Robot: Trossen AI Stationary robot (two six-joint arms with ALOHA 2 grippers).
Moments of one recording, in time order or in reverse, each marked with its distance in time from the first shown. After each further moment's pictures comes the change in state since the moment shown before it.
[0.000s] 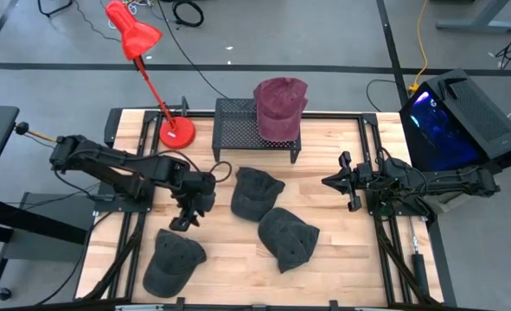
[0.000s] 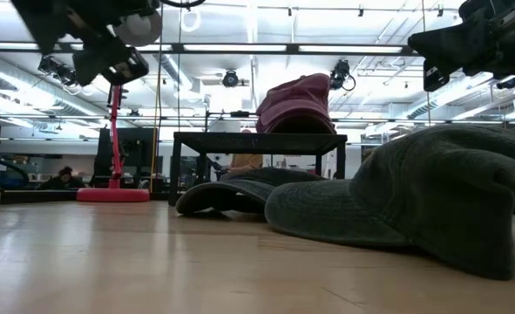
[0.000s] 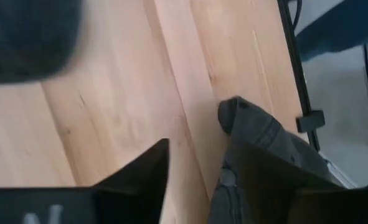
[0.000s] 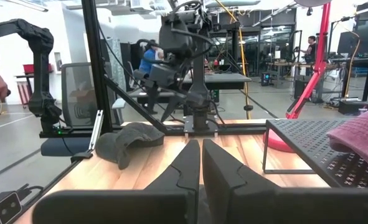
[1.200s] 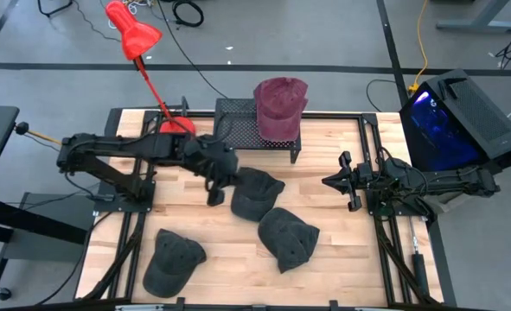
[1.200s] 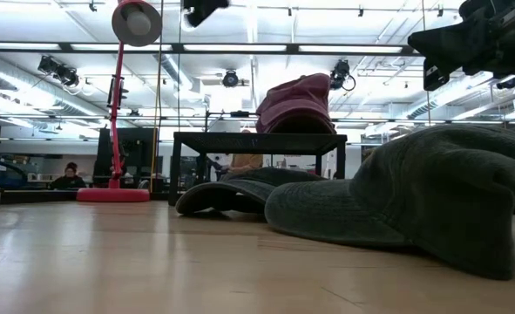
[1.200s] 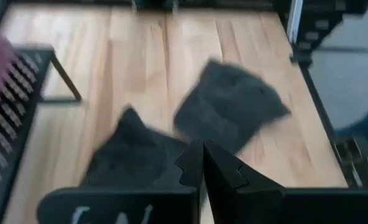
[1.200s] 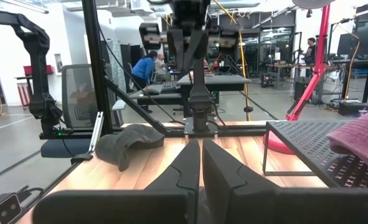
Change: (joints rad) left arm 0.132 0.068 0.337 0.216 -0.289 -0.045; right arm 0.000 0.000 0.000 0.007 0.000 0.000
